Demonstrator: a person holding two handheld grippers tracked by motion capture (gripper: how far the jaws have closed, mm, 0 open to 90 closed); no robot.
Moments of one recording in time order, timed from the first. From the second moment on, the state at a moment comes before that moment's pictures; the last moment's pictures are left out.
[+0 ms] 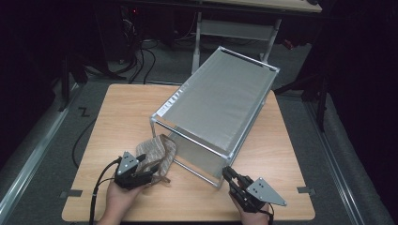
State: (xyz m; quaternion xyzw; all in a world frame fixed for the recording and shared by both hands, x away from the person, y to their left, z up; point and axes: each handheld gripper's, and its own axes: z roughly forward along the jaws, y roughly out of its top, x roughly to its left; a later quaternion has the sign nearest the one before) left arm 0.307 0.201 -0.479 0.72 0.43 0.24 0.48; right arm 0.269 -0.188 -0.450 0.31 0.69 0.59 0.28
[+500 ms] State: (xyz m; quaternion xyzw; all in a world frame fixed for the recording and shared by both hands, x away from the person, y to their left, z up) left arm 0.330 0.198 -0.499 0.74 0.50 0.19 0.40; right arm 0.269 -0.188 -0.450 0.32 0.69 0.59 0.28
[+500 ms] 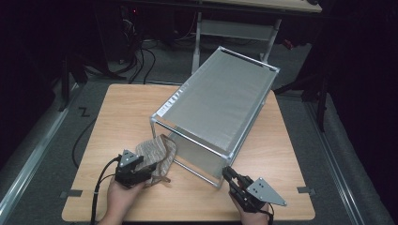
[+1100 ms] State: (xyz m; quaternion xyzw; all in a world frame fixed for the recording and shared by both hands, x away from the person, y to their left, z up) left arm 0.333 0.184 -0.502 0.78 0.46 0.24 0.35; right arm 0.269 -0.188 -0.450 0.31 0.69 0.59 0.28
